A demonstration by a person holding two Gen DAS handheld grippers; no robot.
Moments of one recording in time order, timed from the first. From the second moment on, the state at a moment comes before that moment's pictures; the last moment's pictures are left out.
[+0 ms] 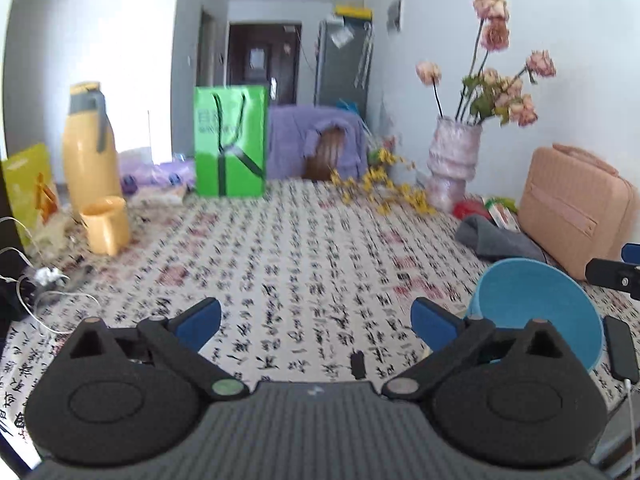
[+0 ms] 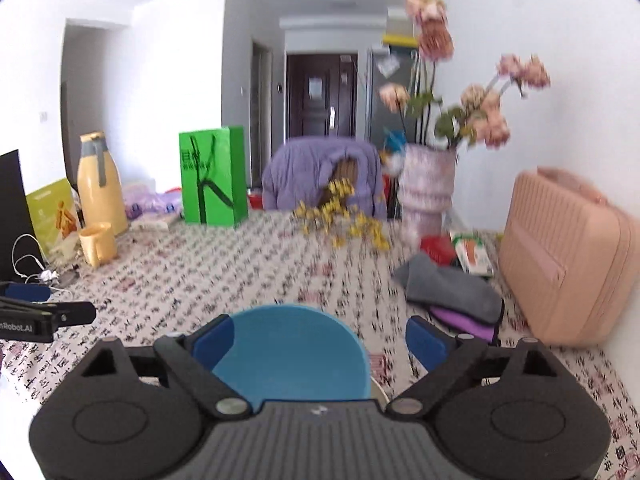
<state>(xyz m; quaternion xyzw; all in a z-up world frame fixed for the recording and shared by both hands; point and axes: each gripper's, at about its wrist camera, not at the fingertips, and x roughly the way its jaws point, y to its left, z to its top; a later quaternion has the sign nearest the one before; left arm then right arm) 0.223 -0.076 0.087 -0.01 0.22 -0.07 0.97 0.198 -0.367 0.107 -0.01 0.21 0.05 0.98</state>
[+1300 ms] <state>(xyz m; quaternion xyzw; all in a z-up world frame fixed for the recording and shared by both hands) 0.042 -0.043 0.006 0.02 0.09 0.01 1.00 0.032 -0.280 0.015 -0.01 0.11 0.01 0.99</state>
